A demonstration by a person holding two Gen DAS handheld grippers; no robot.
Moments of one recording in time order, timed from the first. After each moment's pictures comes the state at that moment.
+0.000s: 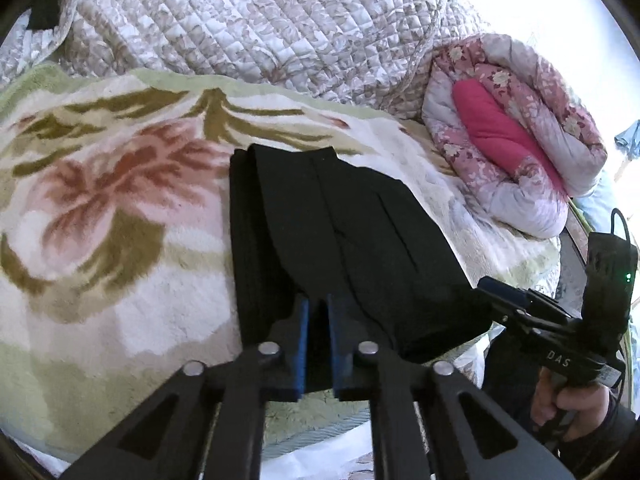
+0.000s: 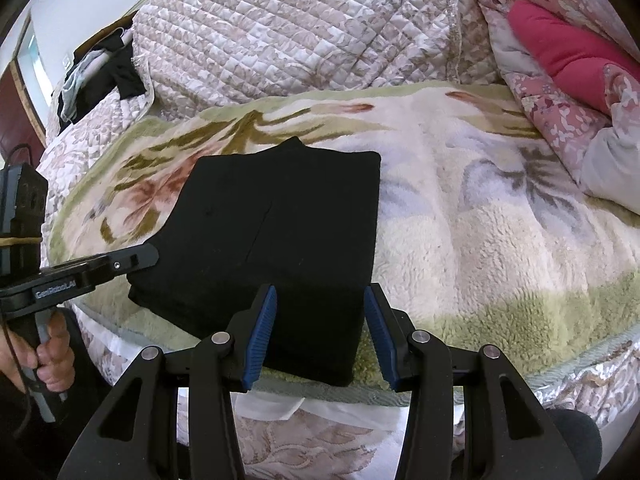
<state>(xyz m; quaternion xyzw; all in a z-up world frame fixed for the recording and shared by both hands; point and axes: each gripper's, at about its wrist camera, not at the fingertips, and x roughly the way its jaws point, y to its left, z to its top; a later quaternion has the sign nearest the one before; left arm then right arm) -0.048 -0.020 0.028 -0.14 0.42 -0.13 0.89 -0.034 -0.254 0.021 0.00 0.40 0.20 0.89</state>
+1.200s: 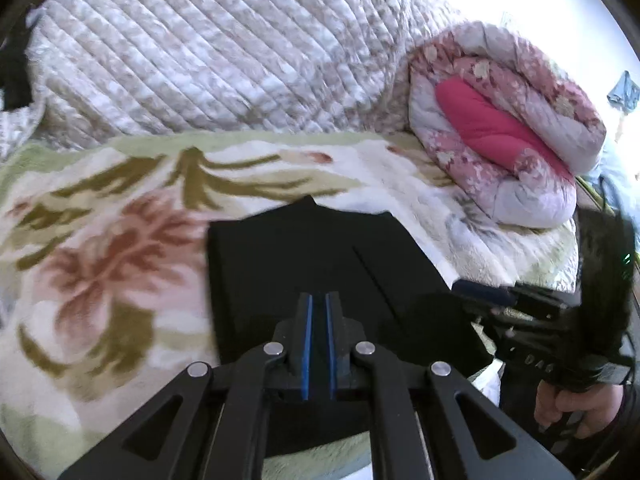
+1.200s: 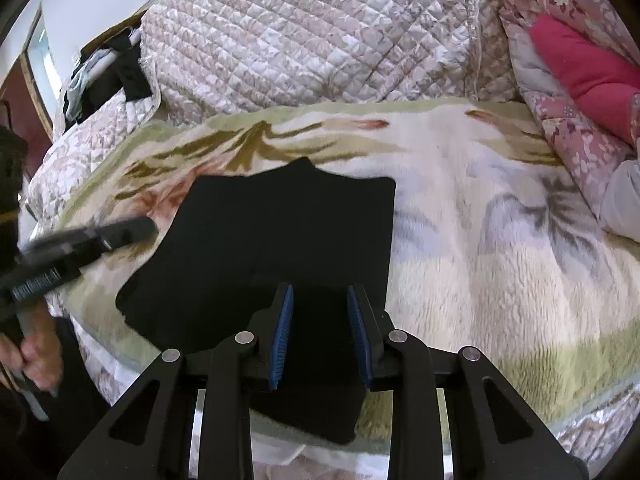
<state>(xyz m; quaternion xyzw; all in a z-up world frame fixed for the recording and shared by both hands) -0.015 -0.052 0.051 -0.06 0.39 -0.13 0.91 -0.003 -0.240 0.027 0.00 0.38 0.22 0.90</state>
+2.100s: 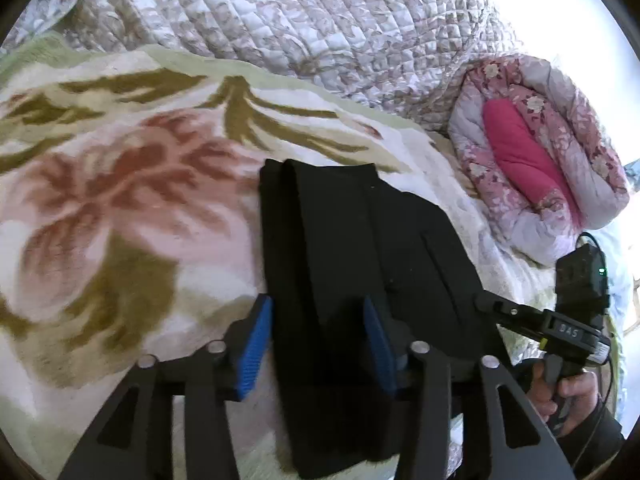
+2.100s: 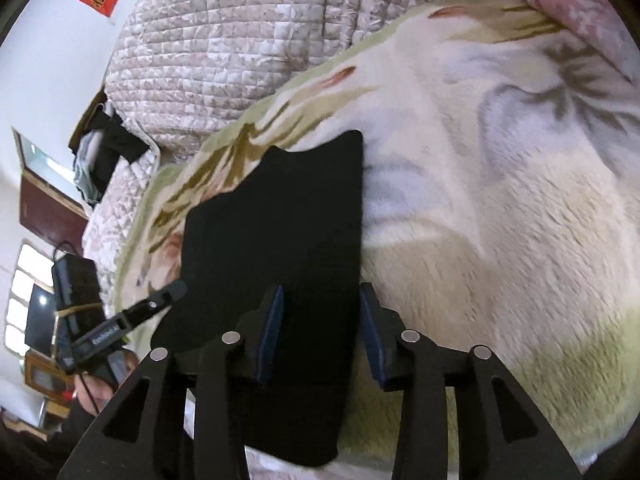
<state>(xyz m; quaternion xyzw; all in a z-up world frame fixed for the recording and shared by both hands) 0.003 0.003 0.006 -0.19 0.44 -0.12 0.87 0.046 -0.286 -0.012 0.20 0.47 0.29 0.81</state>
